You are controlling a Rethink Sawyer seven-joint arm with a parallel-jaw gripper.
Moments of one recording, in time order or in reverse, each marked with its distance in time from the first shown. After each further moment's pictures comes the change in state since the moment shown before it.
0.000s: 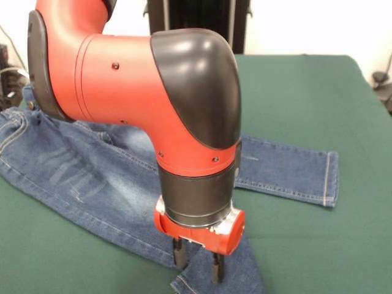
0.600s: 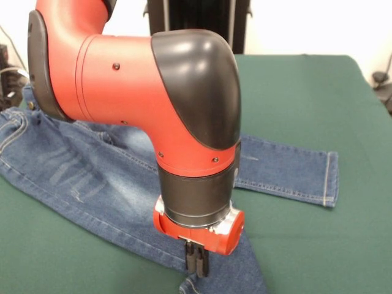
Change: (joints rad) arm 0.000 0.000 0.000 0.000 -0.008 0.000 0.000
